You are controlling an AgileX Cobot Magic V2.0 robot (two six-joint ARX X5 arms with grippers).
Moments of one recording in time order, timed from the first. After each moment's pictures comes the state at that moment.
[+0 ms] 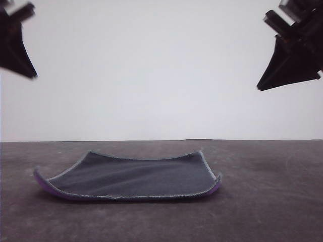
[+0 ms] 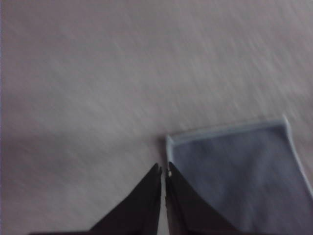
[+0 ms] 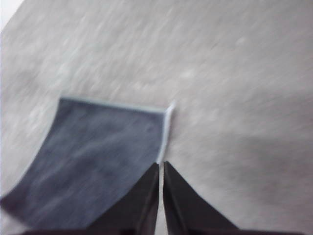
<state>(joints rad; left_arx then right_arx) 0.02 1.35 1.08 -0.49 0.45 -0.01 0.11 1.28 0.85 -0.23 -0.55 0.21</state>
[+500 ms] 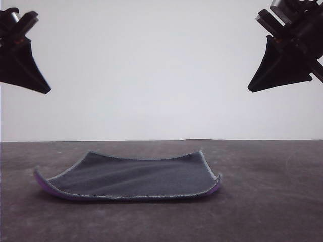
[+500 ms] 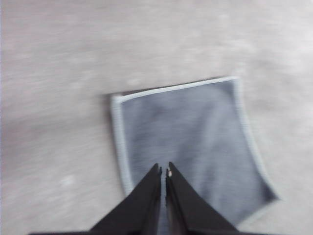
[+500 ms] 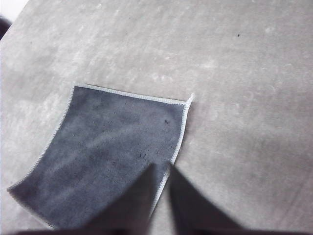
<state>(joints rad) 0.02 1.42 1.08 -0.56 0.69 0.00 0.14 1.29 0.85 -0.23 -0.57 0.21</state>
